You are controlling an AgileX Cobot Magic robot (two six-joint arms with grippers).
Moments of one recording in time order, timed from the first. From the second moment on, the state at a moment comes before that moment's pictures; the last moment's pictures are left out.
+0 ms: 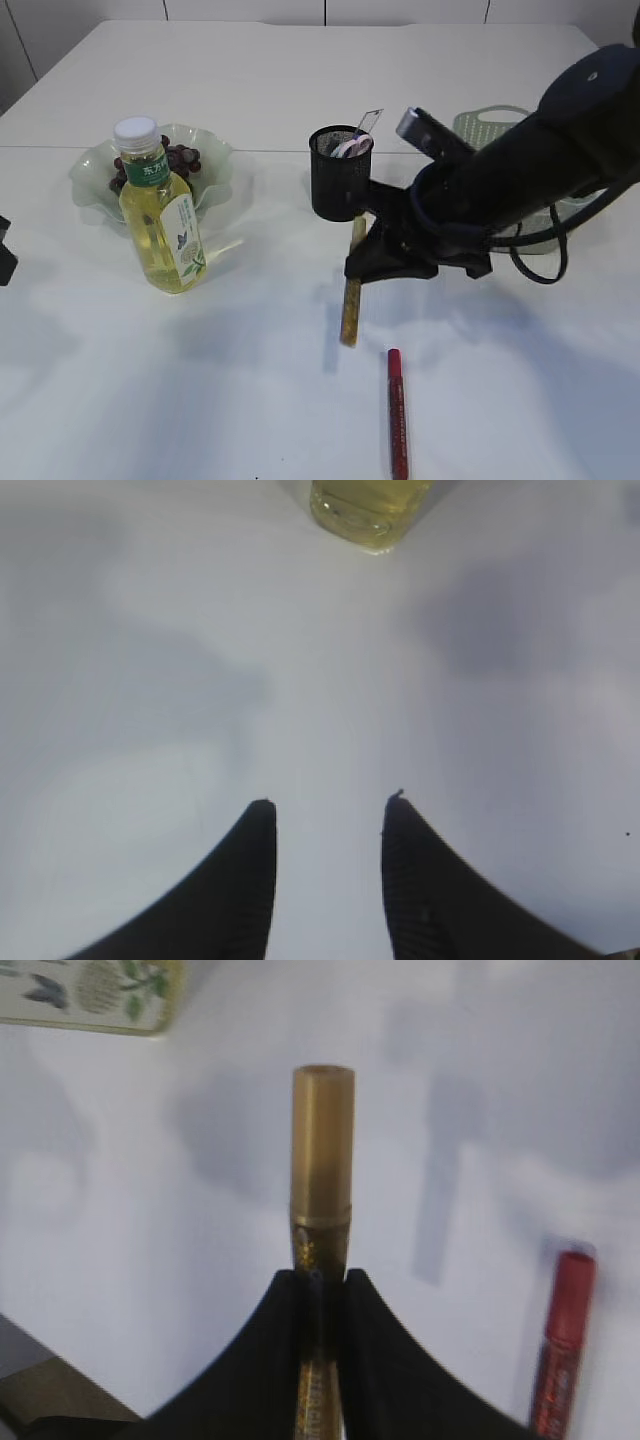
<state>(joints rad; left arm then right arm) -0.22 1.25 -0.89 -0.05 0.84 -0.08 0.34 1.77 -1.09 0.90 0.70 -0.27</state>
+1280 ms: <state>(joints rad) -0.22 1.25 -0.89 -0.10 0.87 -0.08 0.14 2.13 -1.62 1.78 0.73 -1.66</state>
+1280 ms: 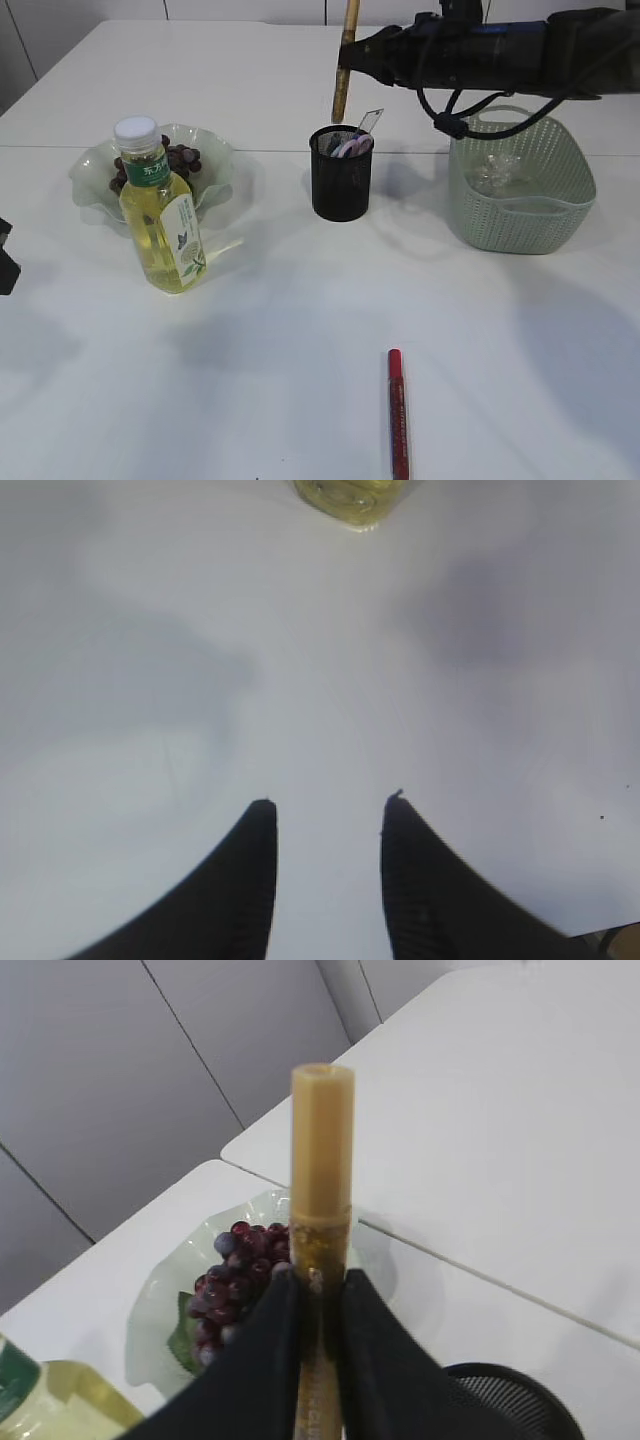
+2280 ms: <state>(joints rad) -0.22 1.25 -0.89 -0.10 0.85 -0.08 0.14 2.30 -1.78 1.78 0.72 -1.87</state>
